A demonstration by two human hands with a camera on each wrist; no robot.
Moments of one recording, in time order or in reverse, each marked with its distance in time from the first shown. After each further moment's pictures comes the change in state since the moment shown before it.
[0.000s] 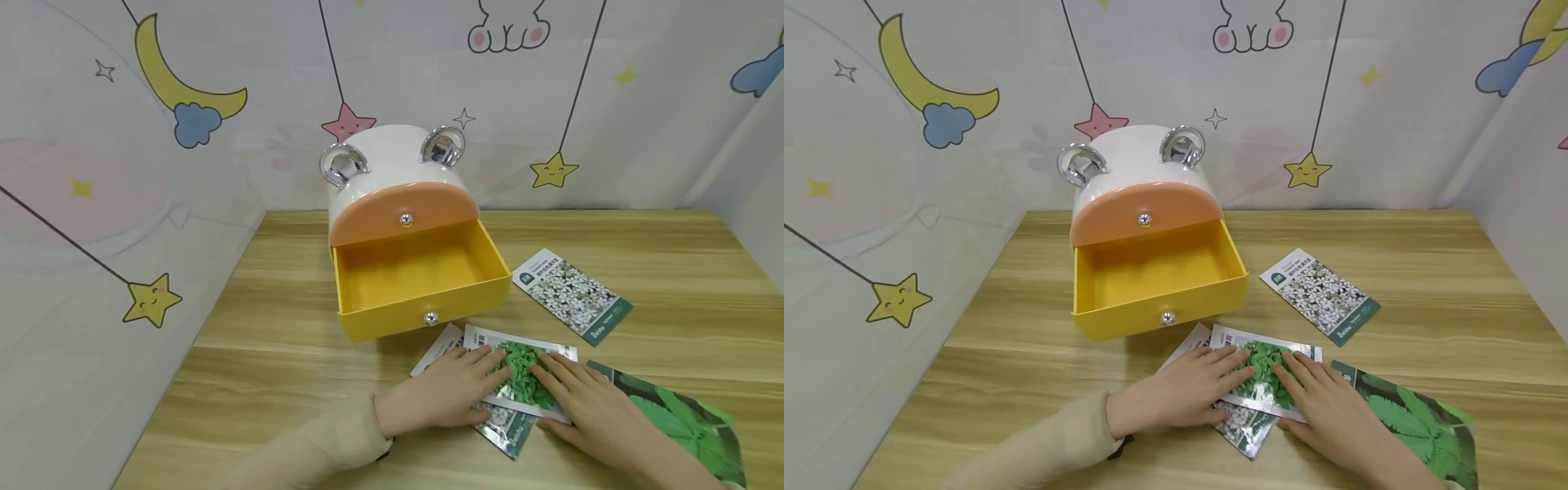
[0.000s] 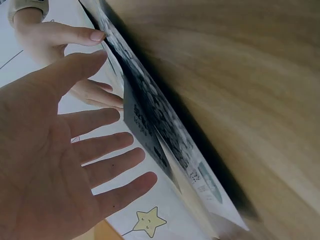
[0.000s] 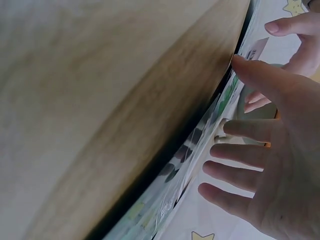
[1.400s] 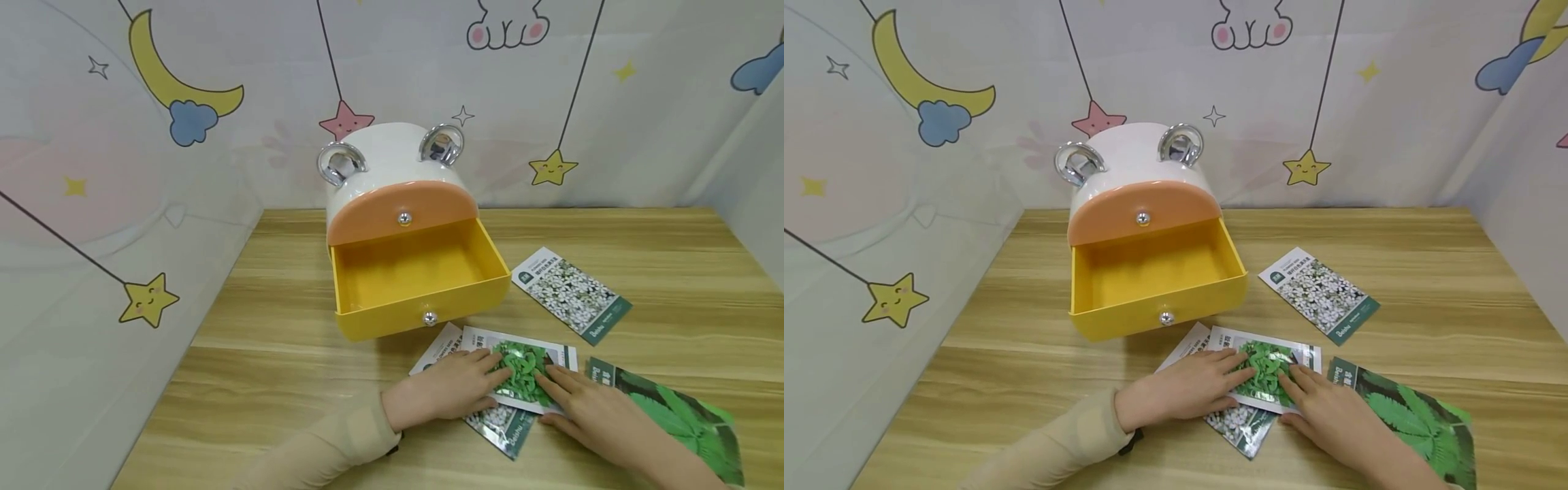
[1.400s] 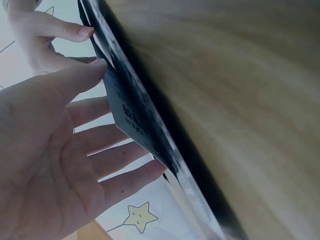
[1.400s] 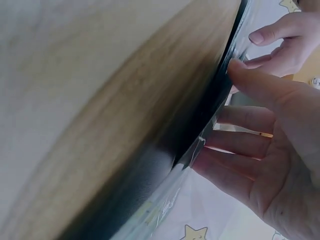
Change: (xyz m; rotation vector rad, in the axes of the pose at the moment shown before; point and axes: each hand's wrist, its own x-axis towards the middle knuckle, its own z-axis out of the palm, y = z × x) left_hand 0.016 -0.003 0.008 -0.090 -0.027 0.019; right_hand 0.000 0.001 -0.004 0.065 -0.022 0.019
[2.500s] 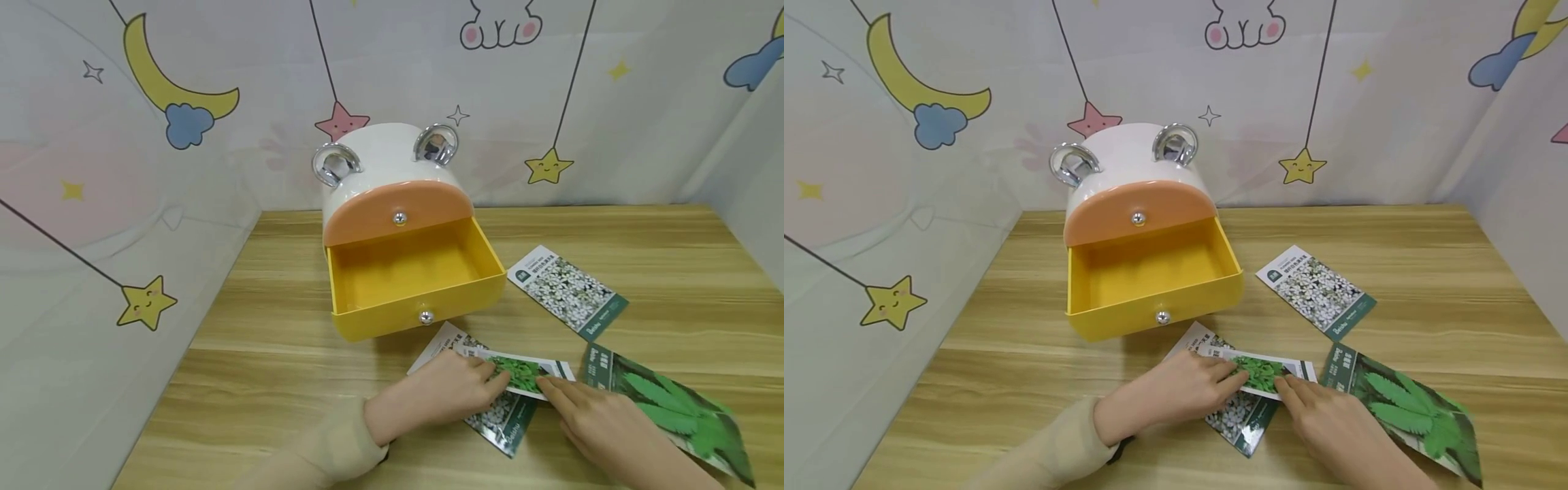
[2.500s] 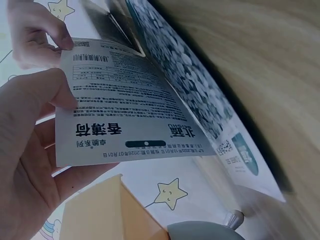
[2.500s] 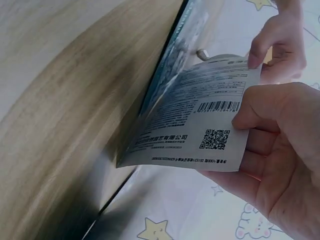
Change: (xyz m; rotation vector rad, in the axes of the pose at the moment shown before) left_hand -0.023 0.003 -0.017 0.329 0.463 0.136; right_hand -0.009 -0.015 -0.019 -0.122 0.276 -0.181
